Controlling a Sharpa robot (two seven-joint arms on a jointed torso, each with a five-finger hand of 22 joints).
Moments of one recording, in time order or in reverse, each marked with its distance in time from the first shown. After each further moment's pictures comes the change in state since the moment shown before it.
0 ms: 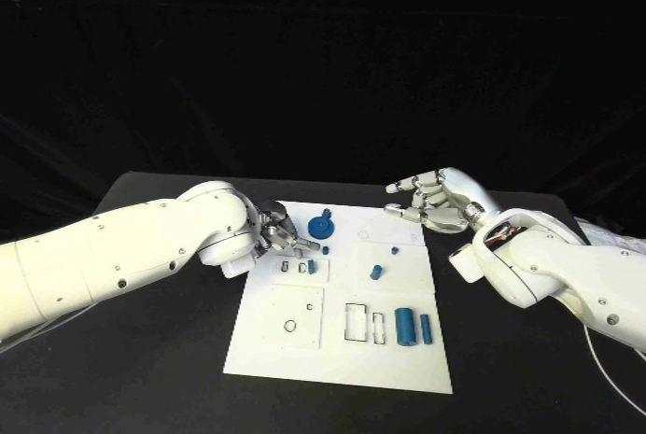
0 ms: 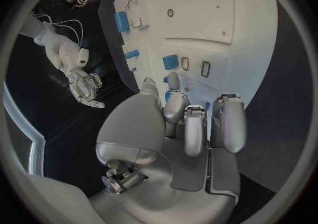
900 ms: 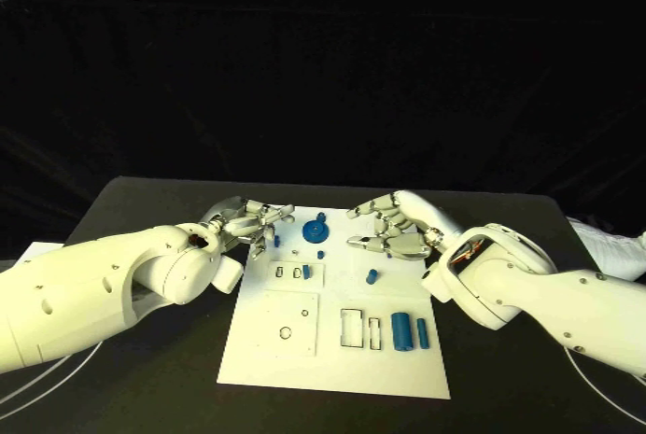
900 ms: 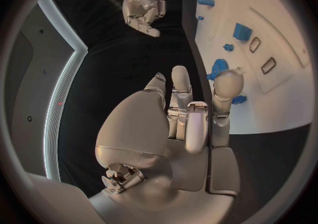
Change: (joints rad) left arm -0.093 -0.167 0.007 0.070 0.580 -0.330 0.606; left_hand 0.079 -0.050 0.173 -0.022 0.035 0.093 0.035 -0.307 -0.321 -0.028 0.026 -0.407 -0.440 -0.002 0.033 -0.050 0.000 0.063 -0.078 0.018 -0.310 -0.444; right arm -0.025 0.037 -0.011 0.078 -0.234 -0.004 -0.047; right_hand 0.000 -0.011 -0.001 0.004 -0.006 -0.003 0.003 0.000 -0.001 0.000 0.000 0.000 0.003 0.000 0.000 0.000 0.000 0.000 0.000 0.000 0.004 0.001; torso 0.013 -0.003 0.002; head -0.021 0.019
